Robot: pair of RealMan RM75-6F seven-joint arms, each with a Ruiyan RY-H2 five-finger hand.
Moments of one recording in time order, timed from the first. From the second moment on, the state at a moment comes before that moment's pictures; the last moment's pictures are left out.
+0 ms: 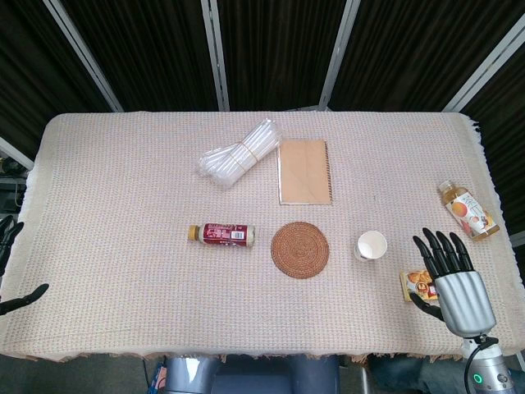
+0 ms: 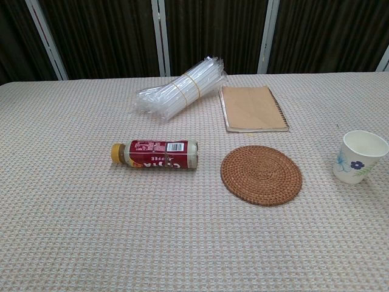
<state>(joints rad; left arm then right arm) -0.04 -1.02 -0.04 -1.71 1.57 1.61 -0.01 0.12 -1.15 0.02 -1.69 -1.68 1.60 -0.23</state>
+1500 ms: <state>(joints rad) -0.11 -1.09 -0.08 -1.69 1.44 1.46 0.14 0.53 -1.30 0.16 -1.55 -1.14 0.91 -0.32</state>
